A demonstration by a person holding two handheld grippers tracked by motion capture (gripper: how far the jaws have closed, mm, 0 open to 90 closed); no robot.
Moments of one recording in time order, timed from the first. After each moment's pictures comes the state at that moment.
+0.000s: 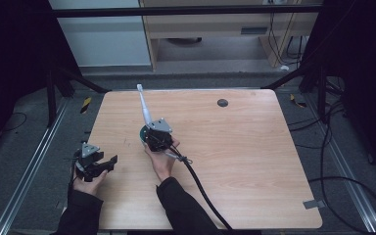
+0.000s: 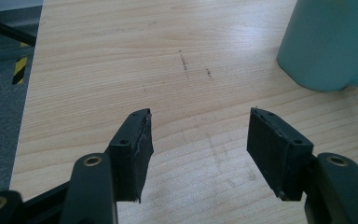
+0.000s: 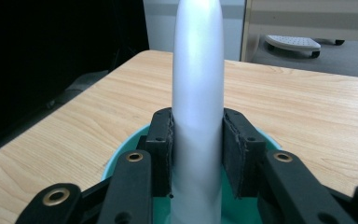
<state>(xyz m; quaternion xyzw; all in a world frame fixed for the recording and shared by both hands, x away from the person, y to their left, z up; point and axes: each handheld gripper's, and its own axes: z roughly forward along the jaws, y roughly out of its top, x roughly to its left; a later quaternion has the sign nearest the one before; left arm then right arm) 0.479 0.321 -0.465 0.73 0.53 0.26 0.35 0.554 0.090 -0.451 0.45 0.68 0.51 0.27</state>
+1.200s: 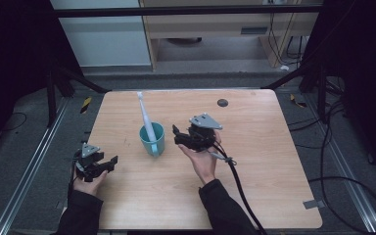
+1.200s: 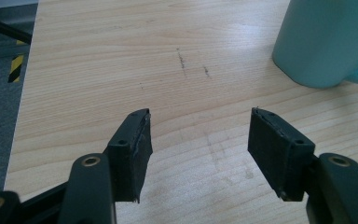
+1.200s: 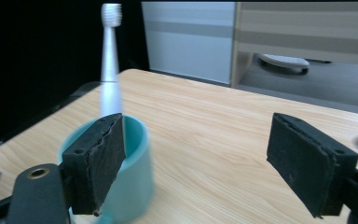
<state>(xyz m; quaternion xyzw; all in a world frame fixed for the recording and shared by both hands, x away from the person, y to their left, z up) 0.479 0.320 -0.466 0.73 0.53 0.25 0.35 0.519 -0.043 -0.396 0.43 0.68 0.52 0.28</state>
